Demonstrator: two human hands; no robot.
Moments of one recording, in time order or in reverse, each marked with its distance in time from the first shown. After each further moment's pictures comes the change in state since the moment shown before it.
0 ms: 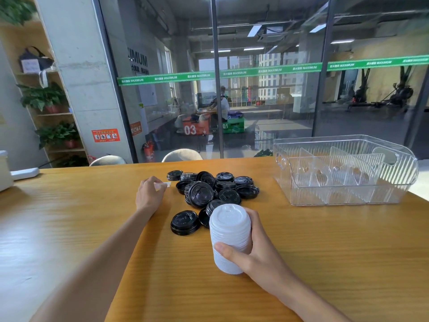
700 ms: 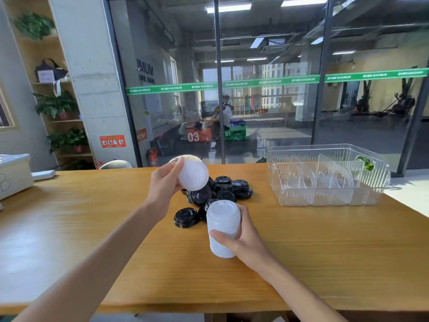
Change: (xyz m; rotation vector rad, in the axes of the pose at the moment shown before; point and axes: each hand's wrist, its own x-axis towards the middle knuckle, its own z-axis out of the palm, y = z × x) left_hand -0.125 0.112 -0.086 -0.945 -0.212 0.089; right_hand -0.001 -0.002 0.004 -0.007 0.032 0.024
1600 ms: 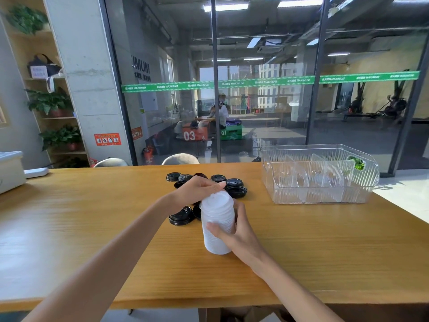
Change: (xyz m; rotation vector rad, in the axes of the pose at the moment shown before) left_hand -0.013 0.004 0.054 0.532 -0.673 -0.031; right_hand -0.006 -0.013 -0.002 0.106 0.013 0.019
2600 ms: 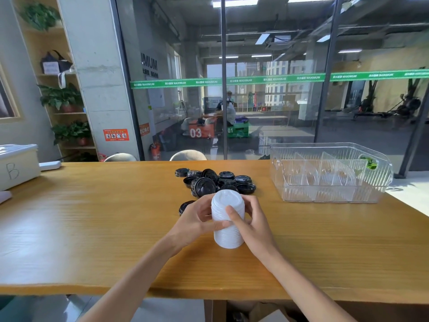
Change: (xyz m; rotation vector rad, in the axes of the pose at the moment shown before) left_hand -0.075 -0.044 0.046 -0.288 0.145 0.108; right_hand 0.004 0.003 0.001 -0.048 0.168 -0.127
